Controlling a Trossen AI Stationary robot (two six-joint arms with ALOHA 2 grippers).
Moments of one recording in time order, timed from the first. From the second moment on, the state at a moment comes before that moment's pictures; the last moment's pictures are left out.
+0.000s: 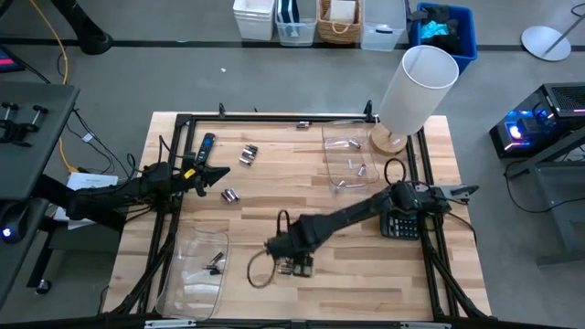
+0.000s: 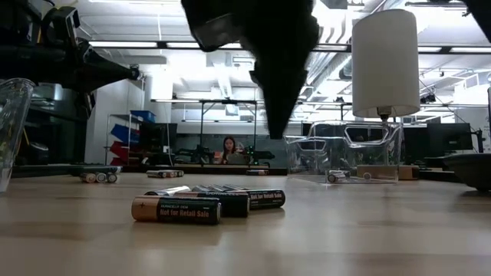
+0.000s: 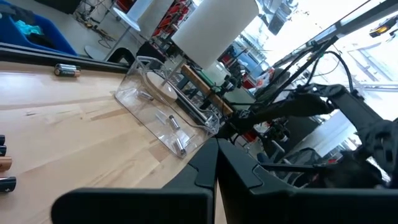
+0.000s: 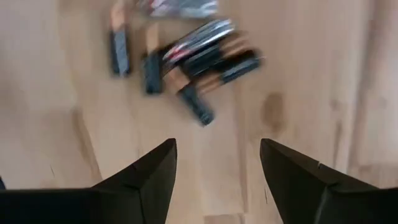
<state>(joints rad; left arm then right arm) 0.17 0.02 0.01 0.03 -0.14 -0.73 0.34 2.33 2.10 -1.26 -0.02 0.40</state>
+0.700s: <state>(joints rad) 0.17 0.02 0.01 0.03 -0.14 -0.73 0.38 2.33 1.95 -1.09 0.10 0.08</state>
